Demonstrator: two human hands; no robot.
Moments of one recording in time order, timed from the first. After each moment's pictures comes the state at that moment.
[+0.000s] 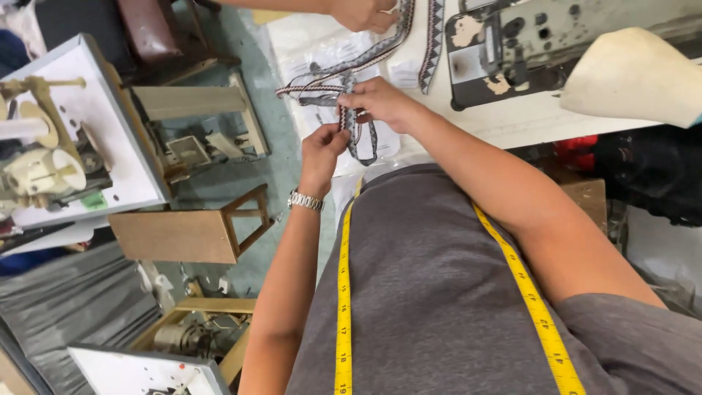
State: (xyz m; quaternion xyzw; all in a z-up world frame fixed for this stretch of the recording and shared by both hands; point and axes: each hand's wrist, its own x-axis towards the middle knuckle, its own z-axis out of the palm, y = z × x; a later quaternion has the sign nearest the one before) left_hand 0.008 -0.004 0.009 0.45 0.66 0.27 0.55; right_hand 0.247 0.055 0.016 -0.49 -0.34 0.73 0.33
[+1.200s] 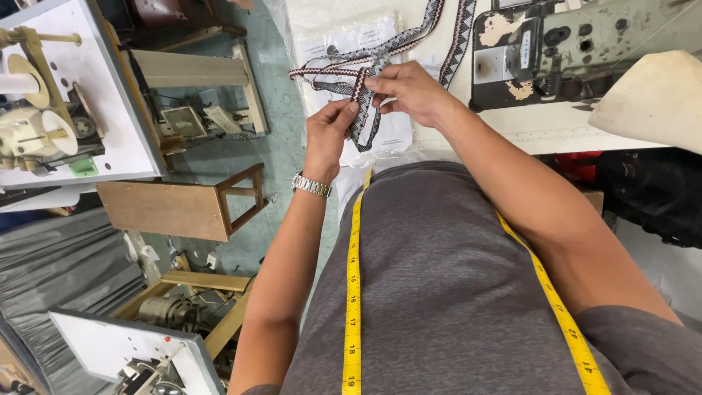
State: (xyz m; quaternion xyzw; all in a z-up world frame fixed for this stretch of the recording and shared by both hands) left_hand 0.032 0.025 0.066 0.36 0.66 0.30 0.59; right_hand 0.273 0.067 0.039 -0.46 -0.23 0.80 0.32
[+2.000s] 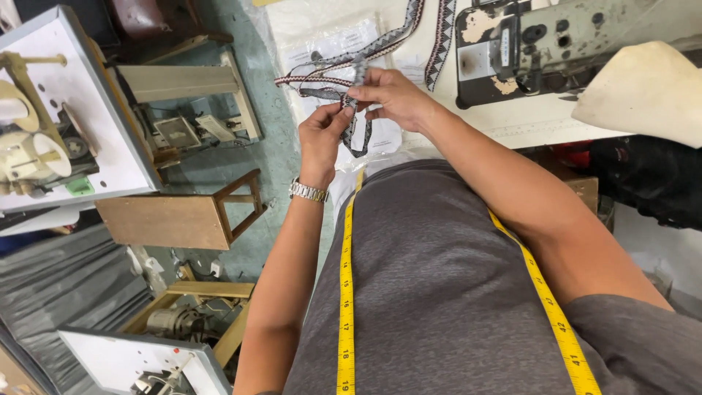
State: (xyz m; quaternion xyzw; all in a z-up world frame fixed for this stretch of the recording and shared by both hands) left_hand 0.046 0.026 0.061 0.36 0.65 0.32 0.58; right_hand 0.270 0.062 0.034 -0.45 -0.19 0.81 0.33
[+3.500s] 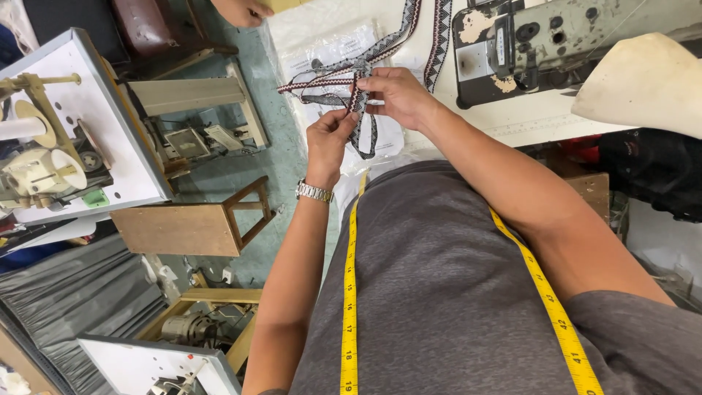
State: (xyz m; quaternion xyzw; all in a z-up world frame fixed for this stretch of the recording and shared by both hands) left_hand 0.049 0.028 0.039 0.37 0.65 0.30 0.59; right_hand 0.269 0.065 0.006 -0.44 -0.07 0.80 0.41
